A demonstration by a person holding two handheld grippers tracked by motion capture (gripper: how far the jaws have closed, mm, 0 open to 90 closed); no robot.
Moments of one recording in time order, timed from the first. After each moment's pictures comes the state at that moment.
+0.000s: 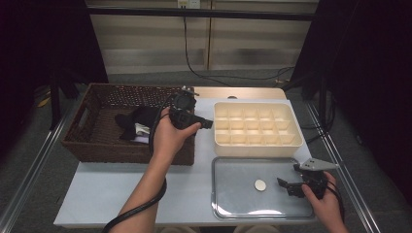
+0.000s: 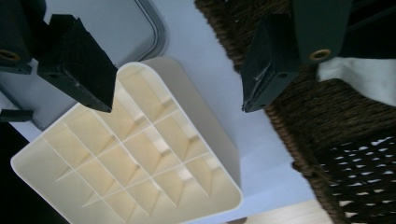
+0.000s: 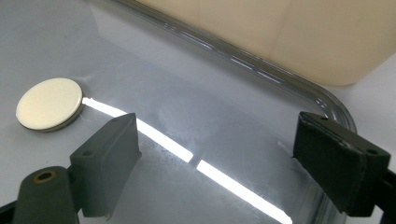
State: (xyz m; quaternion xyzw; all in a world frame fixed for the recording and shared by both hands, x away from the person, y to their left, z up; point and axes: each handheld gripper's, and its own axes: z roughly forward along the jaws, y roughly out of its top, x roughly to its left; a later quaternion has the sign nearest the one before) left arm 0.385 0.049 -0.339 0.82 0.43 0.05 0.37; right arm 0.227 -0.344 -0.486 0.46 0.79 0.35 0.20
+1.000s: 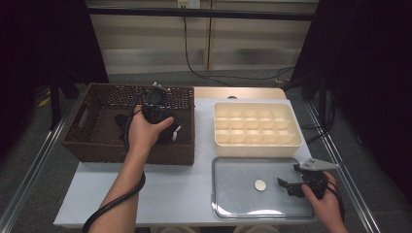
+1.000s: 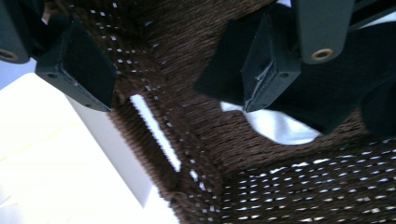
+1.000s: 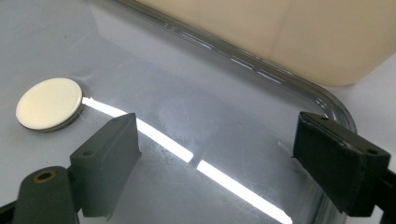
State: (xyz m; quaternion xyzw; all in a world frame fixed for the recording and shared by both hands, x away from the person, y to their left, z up) left arm 0.410 0.119 -0.352 0.80 0.49 0.08 0.34; right arm 0.227 -0.344 -0.486 0.46 0.79 0.35 0.20
